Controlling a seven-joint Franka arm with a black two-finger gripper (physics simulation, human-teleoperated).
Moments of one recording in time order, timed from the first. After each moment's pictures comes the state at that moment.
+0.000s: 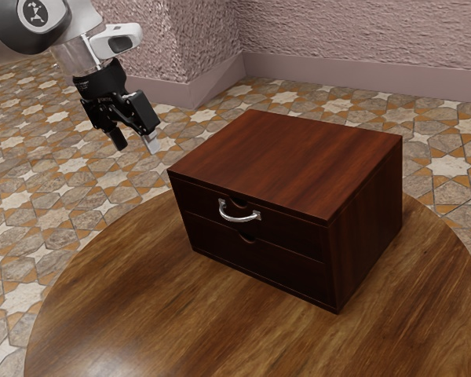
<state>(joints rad) 0.23 0.15 0.05 -1.19 -0.16 1.40 0.22</state>
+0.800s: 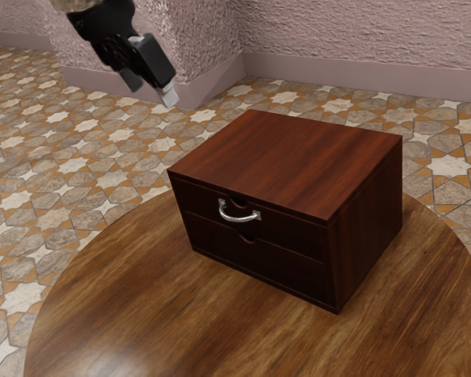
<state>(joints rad) -0.04 0.06 0.08 -1.04 -0.01 1.38 0.20</state>
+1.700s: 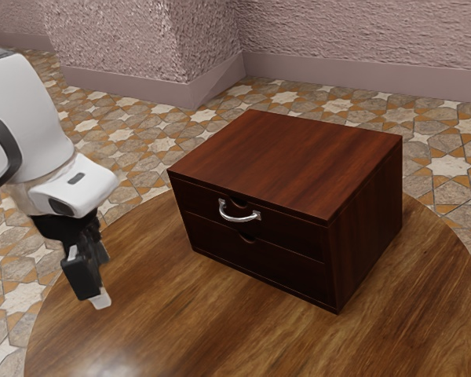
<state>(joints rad) -0.12 -0.55 0.12 -2.14 0.04 1.63 0.72</state>
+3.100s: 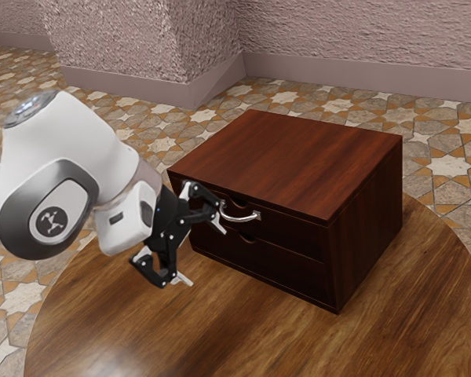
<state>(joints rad) -0.20 -0.42 0.13 -2.25 -0.11 2.23 1.62</state>
